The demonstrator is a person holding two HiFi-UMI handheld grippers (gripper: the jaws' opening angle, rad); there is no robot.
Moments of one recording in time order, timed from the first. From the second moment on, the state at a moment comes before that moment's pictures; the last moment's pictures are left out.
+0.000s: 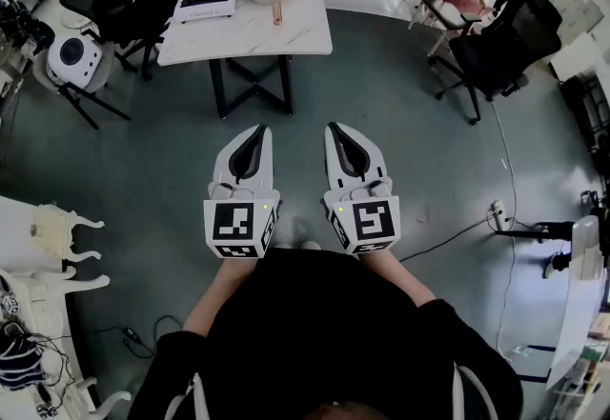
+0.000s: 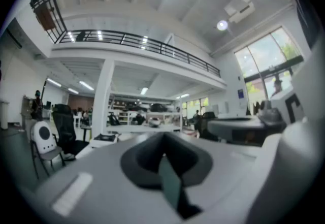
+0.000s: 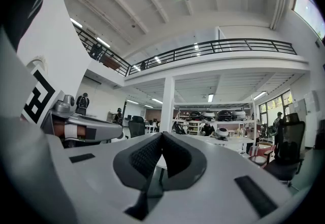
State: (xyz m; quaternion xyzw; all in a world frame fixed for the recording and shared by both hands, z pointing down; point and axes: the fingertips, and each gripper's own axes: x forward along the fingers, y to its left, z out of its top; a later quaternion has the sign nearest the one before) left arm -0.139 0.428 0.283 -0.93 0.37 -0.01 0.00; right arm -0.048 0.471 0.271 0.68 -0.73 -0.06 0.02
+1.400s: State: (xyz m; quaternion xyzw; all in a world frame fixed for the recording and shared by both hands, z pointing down) left arm -0.144 0.353 0.312 -0.94 0.34 0.00 -0.02; right arm -0.057 0.391 0.296 0.68 -0.73 -0.06 0.01
